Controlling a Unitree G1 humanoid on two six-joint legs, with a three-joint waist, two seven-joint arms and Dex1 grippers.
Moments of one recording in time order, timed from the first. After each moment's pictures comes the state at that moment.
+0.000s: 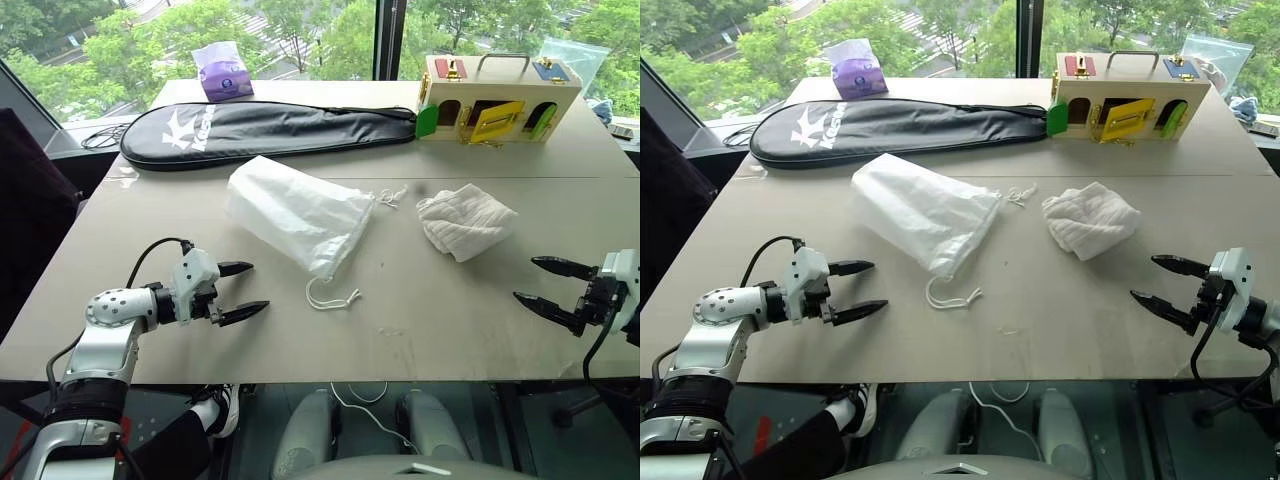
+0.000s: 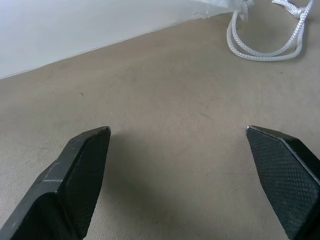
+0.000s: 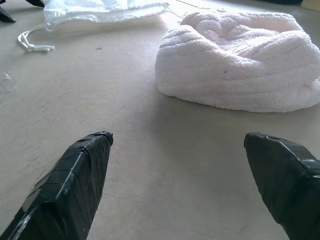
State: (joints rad) left arm -0.18 0.76 0.11 0.34 -0.30 -0.07 -1.24; right arm -0.07 -0.77 -0.31 0.33 0.48 -0.05 1.32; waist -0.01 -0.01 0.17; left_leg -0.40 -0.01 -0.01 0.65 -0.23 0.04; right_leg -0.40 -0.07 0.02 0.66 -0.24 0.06
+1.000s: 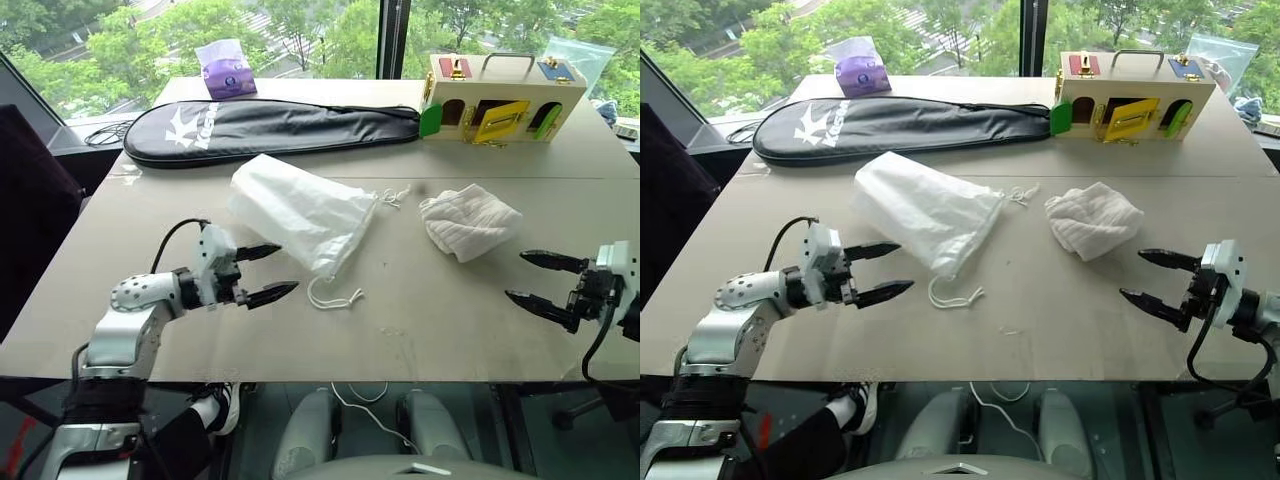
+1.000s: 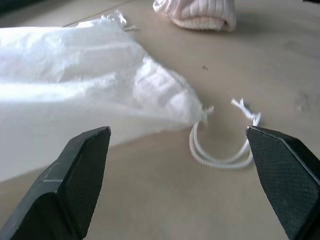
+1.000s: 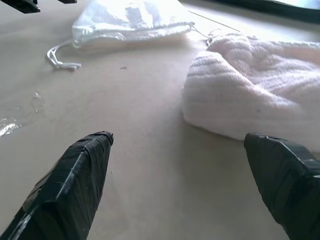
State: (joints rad) left arm -0.19 0.66 0.08 -0.07 -0.47 0.34 -1.08; right arm -0.05 -0.77 -0.31 0.10 0.52 0.10 1.29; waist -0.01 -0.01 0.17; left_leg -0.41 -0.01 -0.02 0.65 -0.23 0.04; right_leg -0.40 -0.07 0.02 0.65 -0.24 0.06
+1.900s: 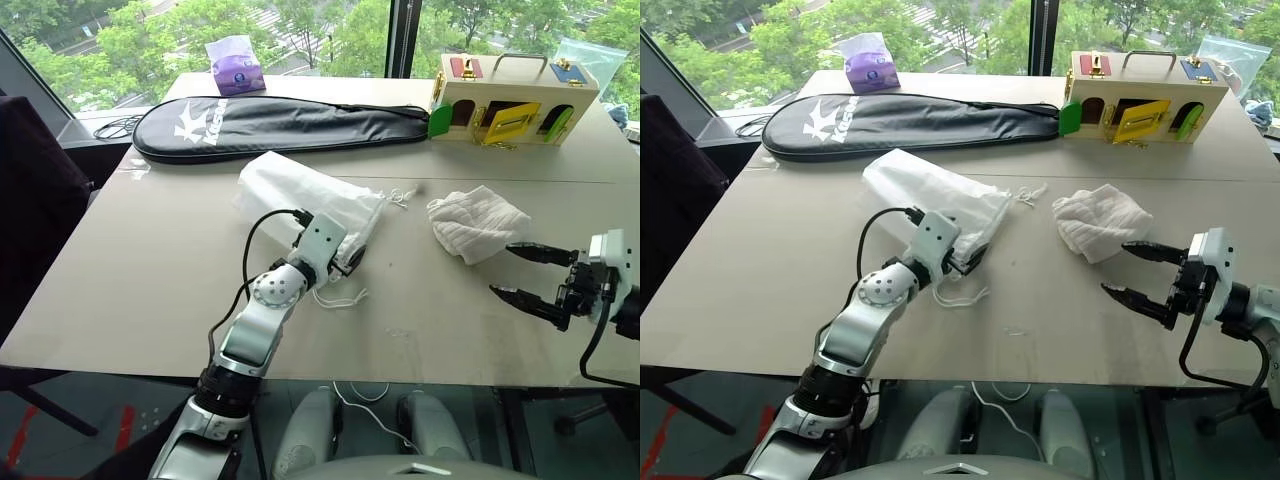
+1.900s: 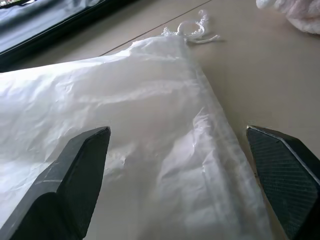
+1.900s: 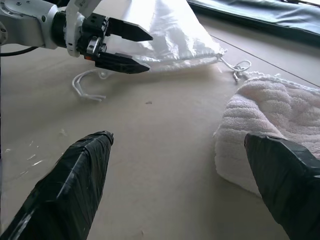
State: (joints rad) left arm -0.31 0.25 -0.28 -0.16 0.08 0.43 -0.28; right arm 0.03 -0.79 -0.33 -0.14 0.59 0.27 1.19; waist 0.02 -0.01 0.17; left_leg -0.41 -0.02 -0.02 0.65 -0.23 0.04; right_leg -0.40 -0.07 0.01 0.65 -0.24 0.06
